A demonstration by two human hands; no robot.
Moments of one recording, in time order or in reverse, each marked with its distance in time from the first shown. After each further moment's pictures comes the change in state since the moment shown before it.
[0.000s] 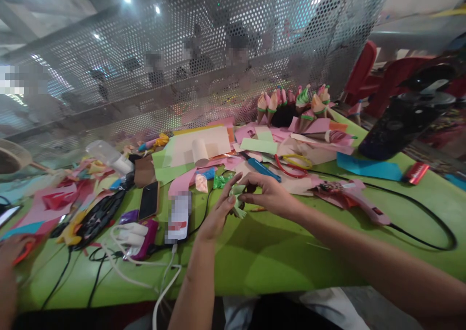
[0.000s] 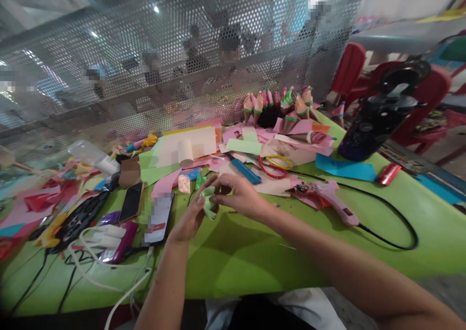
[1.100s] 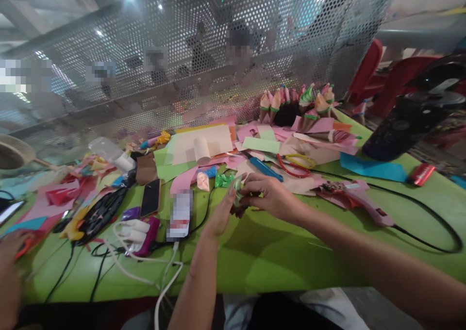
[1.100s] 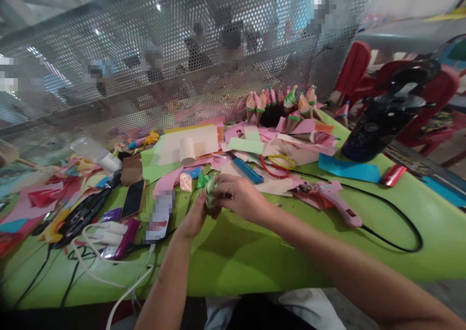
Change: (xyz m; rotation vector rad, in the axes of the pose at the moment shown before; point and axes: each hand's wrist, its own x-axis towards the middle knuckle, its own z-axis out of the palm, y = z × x) left_hand 0.006 -0.017 -0.001 -0.001 0.108 -0.140; right_hand -0.003 -0.006 -0.003 -0.345 -0.087 -0.204
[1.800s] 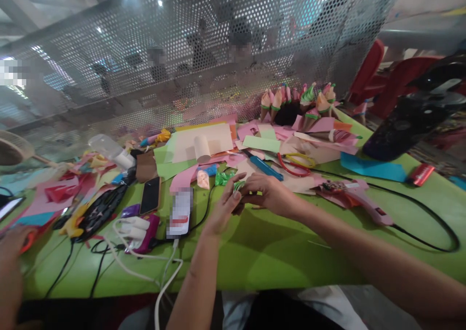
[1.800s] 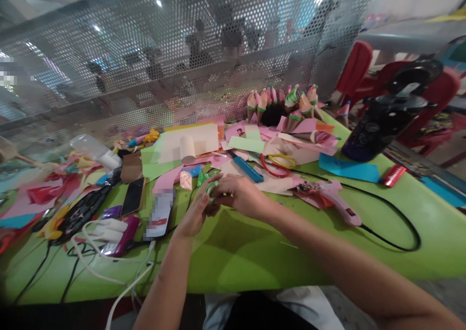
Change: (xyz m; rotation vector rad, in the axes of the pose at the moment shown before) left_hand -0.006 0.017 0.008 0.006 -0.078 0.065; right_hand 0.003 0.006 -0.002 -0.032 -0.030 -0.154
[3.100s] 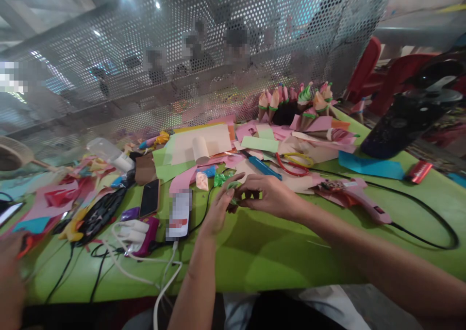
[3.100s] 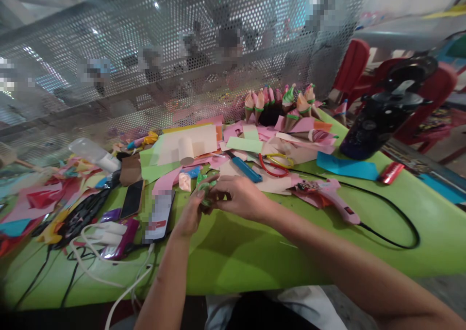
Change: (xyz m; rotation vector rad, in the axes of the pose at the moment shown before) left_hand 0.004 -0.003 -0.008 0.098 0.113 0.048; right_hand 0.000 -0.013 -0.006 -0.037 -0.024 0.150
